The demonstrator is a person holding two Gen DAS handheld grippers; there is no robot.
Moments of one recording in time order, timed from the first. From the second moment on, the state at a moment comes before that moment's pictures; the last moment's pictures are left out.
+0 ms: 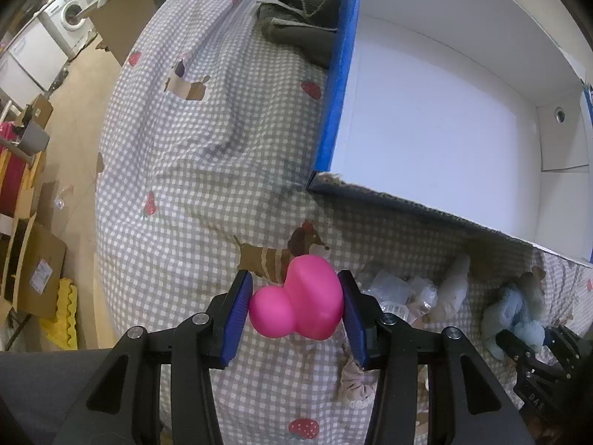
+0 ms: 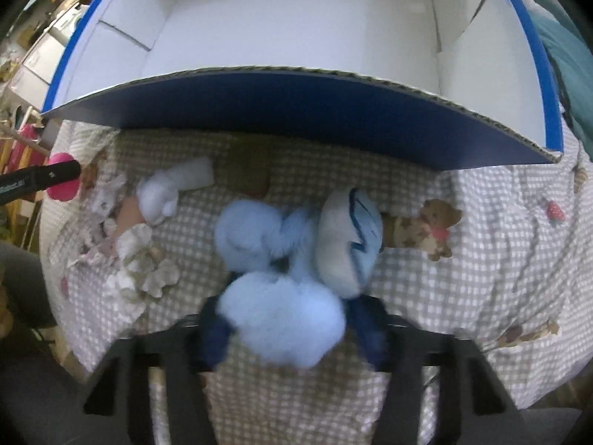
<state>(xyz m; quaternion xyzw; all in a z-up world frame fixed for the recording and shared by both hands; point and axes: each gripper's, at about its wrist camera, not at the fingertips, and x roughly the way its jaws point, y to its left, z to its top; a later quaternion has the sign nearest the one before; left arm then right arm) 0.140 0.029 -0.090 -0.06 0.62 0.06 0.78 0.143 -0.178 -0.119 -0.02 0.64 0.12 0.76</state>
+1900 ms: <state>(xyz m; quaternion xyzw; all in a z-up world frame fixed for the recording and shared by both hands) 0.180 -0.028 -0.008 0.03 0.50 0.00 0.86 0.157 -0.202 0.034 0.03 0.46 0.15 0.87</state>
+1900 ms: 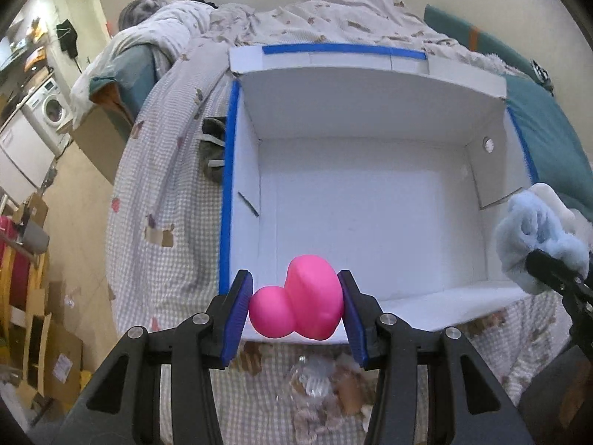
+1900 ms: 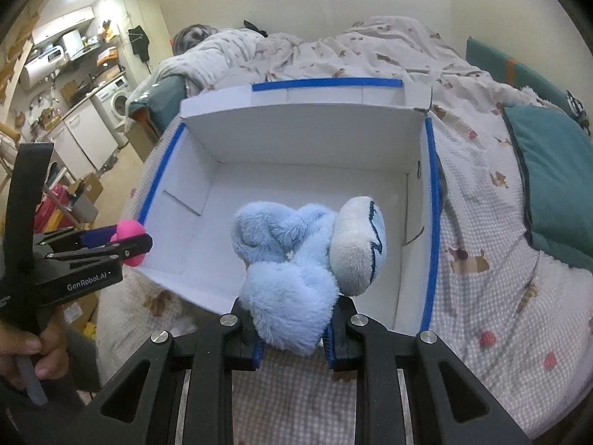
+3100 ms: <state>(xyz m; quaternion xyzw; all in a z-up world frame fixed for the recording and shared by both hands) 0.199 -0.035 -0.057 0.02 0.50 -0.02 0.86 0.187 -0.179 -0.036 0.03 0.51 0.15 0.84</state>
